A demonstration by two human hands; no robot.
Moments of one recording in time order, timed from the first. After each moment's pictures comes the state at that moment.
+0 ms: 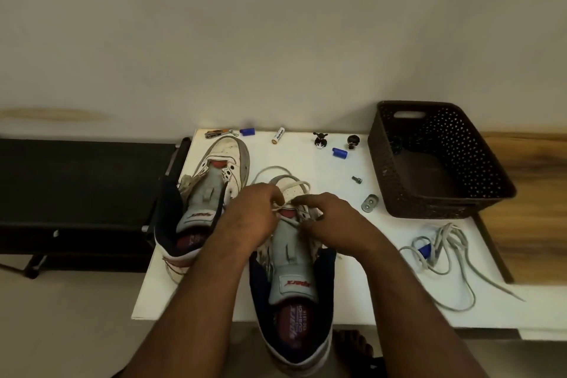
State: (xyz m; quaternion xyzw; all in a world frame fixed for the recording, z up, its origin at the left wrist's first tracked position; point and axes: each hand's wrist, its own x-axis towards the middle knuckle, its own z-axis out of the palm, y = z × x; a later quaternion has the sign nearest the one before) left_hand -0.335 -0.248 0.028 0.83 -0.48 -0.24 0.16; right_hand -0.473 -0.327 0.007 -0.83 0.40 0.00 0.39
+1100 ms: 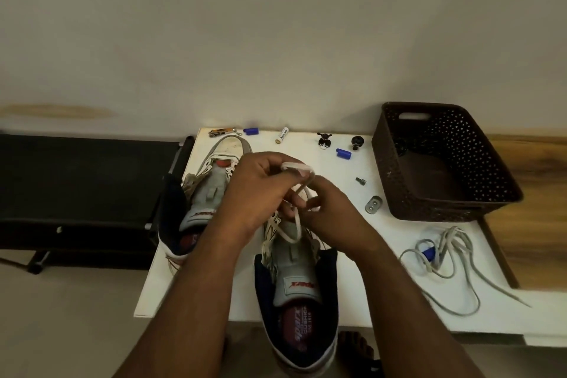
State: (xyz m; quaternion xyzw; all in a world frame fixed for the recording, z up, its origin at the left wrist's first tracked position) left_hand -0.342 -0.247 0.065 0.66 -0.34 -0.38 0.56; right_hand -0.460 -0.319 0.020 -0.77 0.36 -0.16 0.51
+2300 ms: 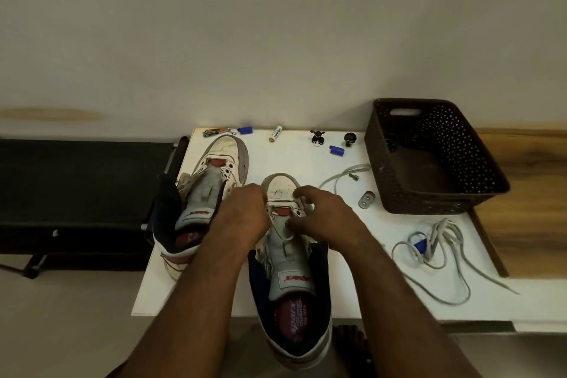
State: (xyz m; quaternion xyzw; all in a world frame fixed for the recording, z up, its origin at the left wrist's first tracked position) left_hand -0.340 -0.248 0.032 0.87 -0.43 -0.22 0.11; right_hand -0.466 -0.320 0.015 -0.79 0.47 -0.02 0.40
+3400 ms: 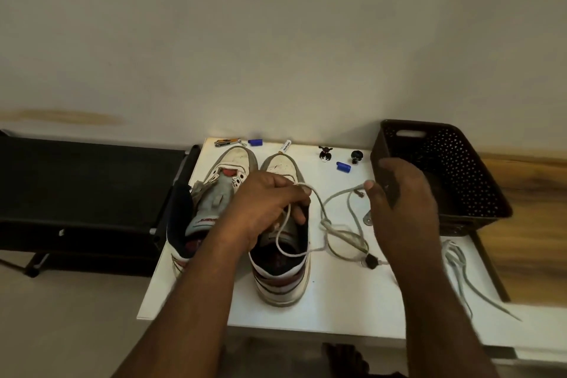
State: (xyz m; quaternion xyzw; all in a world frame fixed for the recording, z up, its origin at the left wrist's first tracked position) left_hand -0.337 -0.241 0.067 0.67 -0.29 -0.46 0.51; right_hand -0.509 -0.317 0.062 -0.74 0.52 -0.35 0.24
